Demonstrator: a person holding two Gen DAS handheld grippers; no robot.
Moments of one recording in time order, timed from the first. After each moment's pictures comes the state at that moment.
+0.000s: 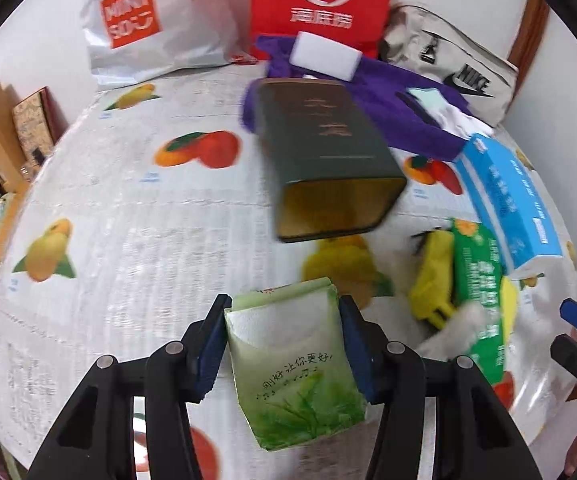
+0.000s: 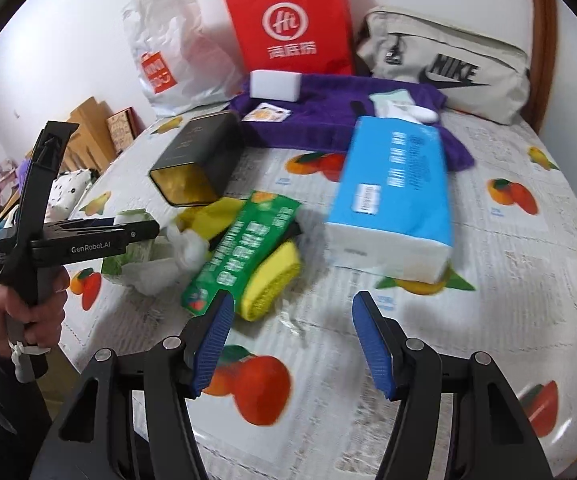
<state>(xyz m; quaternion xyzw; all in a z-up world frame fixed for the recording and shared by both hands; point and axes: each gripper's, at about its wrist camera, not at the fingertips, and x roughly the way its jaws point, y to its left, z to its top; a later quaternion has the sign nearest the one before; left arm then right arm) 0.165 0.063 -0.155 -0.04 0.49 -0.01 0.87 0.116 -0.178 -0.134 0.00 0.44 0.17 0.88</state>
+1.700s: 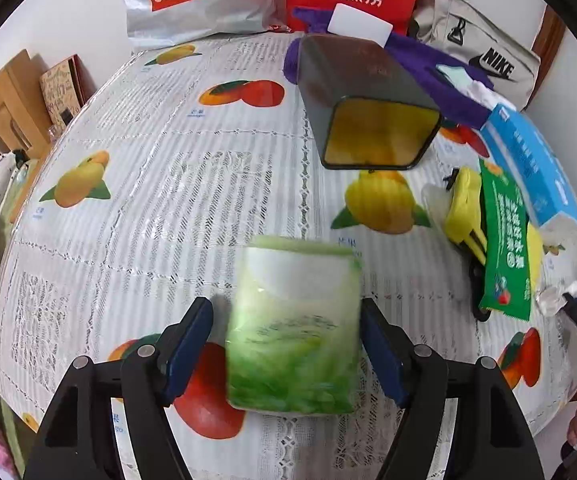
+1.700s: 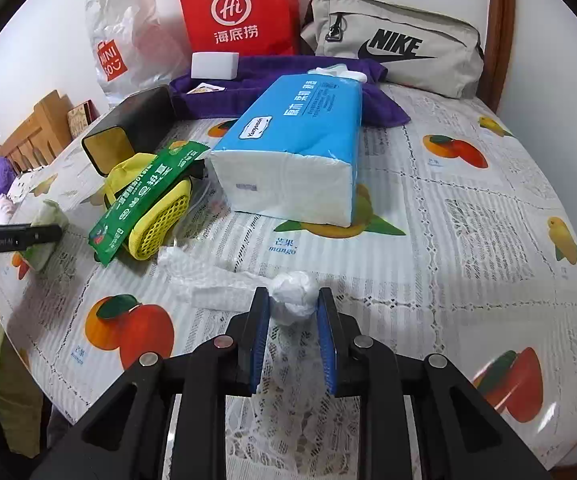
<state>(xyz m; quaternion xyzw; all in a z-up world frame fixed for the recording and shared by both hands) 0.129 0.070 -0.176 -0.04 0.51 0.04 0.86 0.103 -0.236 -0.180 -0.02 0.44 0.10 0.89</state>
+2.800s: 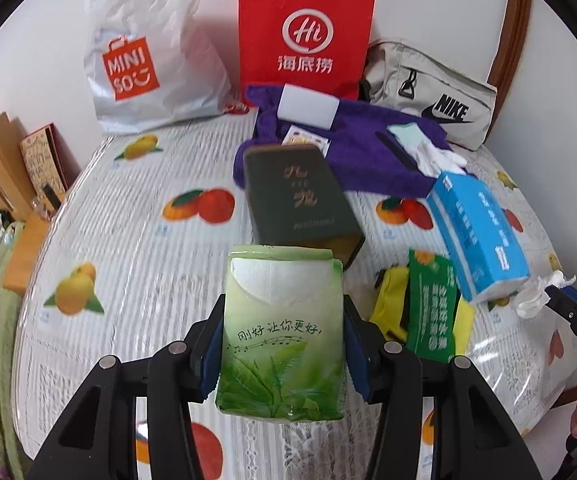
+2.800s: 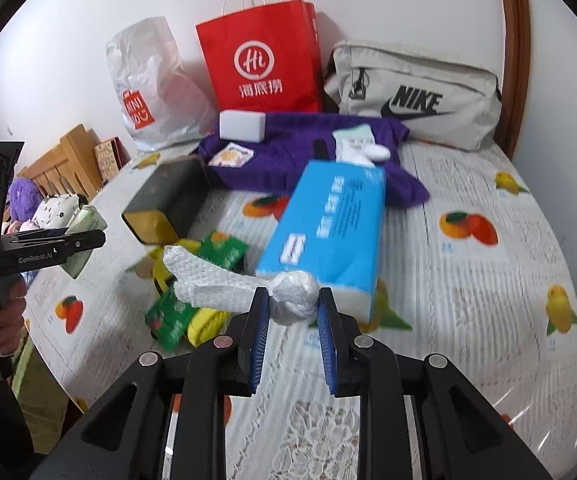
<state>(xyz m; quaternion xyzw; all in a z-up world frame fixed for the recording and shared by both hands) 0.158 0.048 -0.101 -0.02 0.44 -0.02 0.90 0.130 -0.227 -0.107 0.00 0.39 0.15 0.91</state>
